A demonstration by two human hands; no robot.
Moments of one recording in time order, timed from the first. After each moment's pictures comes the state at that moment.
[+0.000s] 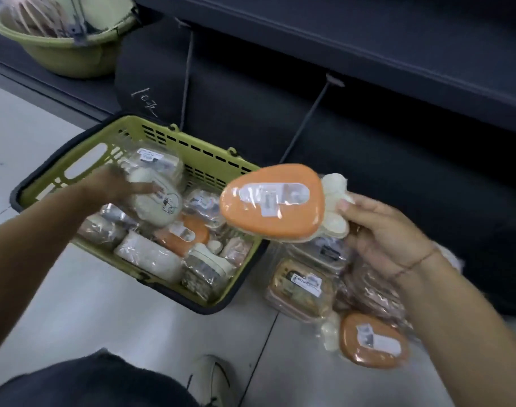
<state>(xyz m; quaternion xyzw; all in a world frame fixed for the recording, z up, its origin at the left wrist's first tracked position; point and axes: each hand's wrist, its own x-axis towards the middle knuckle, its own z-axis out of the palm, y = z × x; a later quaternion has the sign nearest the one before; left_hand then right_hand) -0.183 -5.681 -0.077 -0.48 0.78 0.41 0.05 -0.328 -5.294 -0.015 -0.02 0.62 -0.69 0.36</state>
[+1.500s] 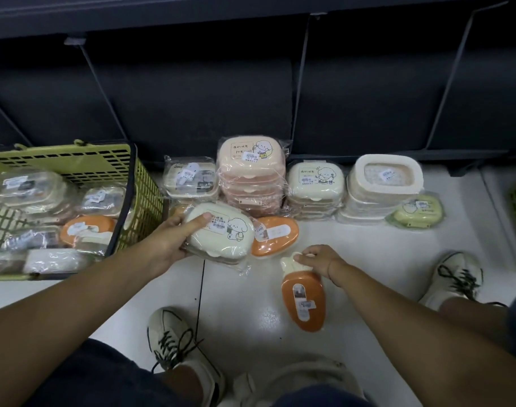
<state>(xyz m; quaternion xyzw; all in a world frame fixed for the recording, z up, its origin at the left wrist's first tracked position) -0.215 -5.319 -0.096 -0.40 0.62 0.66 0.17 -0.252 -5.020 -0.231 0.12 0.80 -0.42 0.41</state>
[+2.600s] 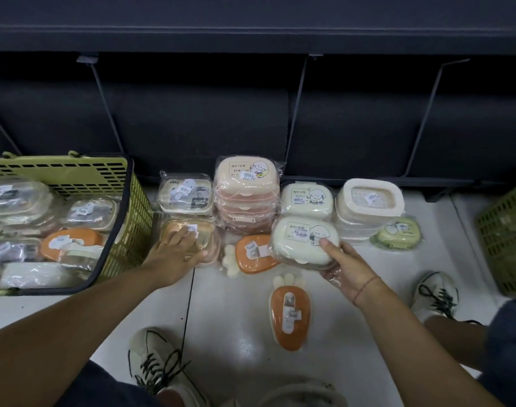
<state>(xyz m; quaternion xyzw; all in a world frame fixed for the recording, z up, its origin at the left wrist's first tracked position) -0.214 -5.345 -0.140 -0.07 0.94 0.09 0.32 -0.247 -4.995 -0.133 0.28 0.56 -0.73 0.26</state>
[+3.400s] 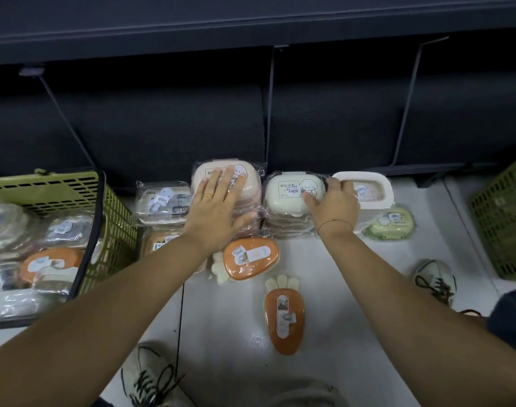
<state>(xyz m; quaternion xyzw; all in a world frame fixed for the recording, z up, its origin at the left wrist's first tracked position) -0.302 -5.243 -0.103 0.09 0.99 0.00 0.06 -0.342 -5.018 -0.121 0.15 0.95 -0.26 0.01</state>
